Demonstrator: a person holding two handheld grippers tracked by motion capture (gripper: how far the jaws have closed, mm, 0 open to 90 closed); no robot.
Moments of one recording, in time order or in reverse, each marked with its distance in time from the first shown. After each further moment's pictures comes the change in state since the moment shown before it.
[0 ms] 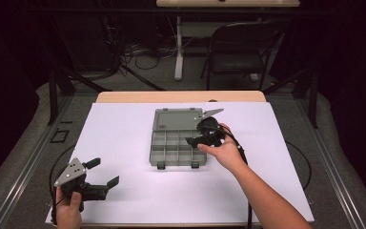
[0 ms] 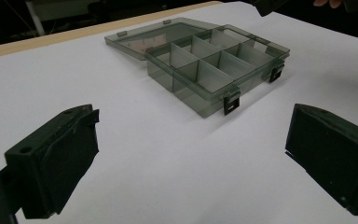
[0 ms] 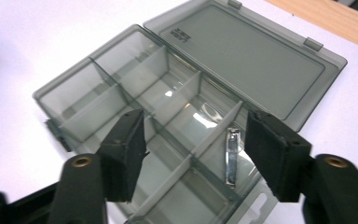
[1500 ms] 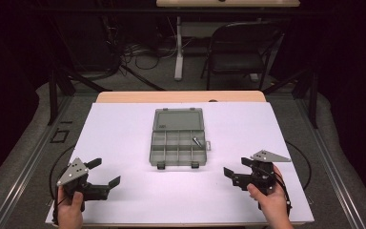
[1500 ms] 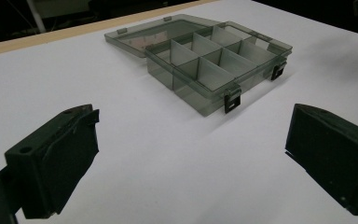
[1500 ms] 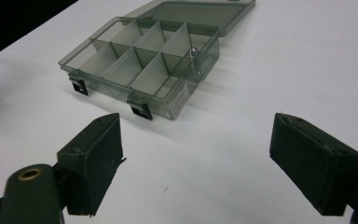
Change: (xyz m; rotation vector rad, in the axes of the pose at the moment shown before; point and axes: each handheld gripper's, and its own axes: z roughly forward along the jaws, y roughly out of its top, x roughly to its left) left arm -0.002 0.000 0.004 0.012 0.010 0.002; right arm -0.002 -0.140 -0.107 -0.218 -0.067 0.267
